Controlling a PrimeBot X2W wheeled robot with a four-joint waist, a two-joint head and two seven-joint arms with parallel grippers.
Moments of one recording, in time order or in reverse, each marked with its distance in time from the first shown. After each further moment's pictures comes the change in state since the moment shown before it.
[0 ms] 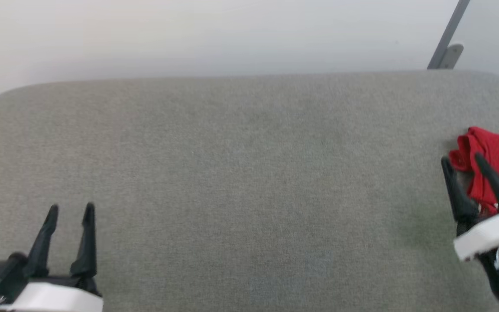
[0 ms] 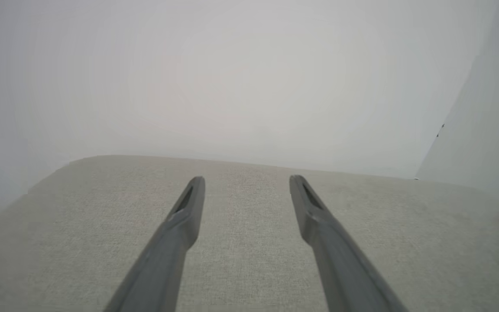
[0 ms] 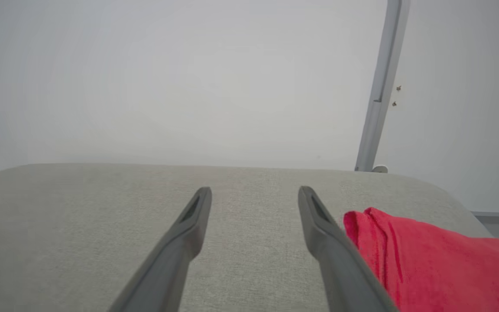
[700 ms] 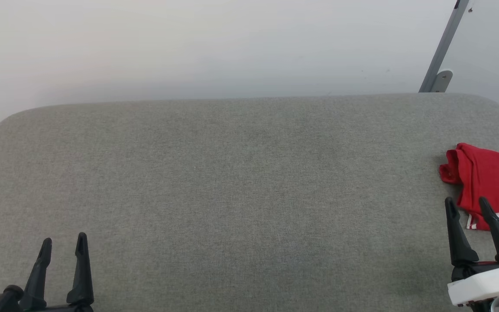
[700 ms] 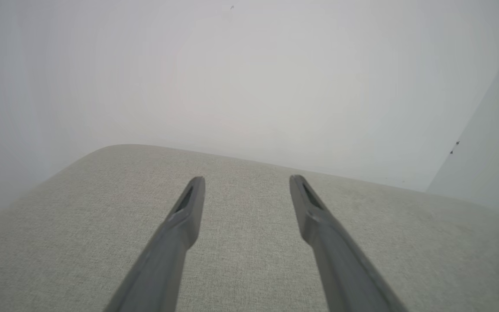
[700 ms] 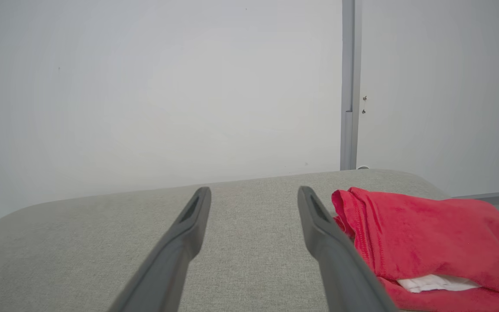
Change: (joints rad) left arm 0.122 -0.083 0.086 -0.031 0.026 0.000 0.000; right arm 0.286 0.177 -0.207 -0.236 -0.108 0.000 -0.001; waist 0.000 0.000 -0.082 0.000
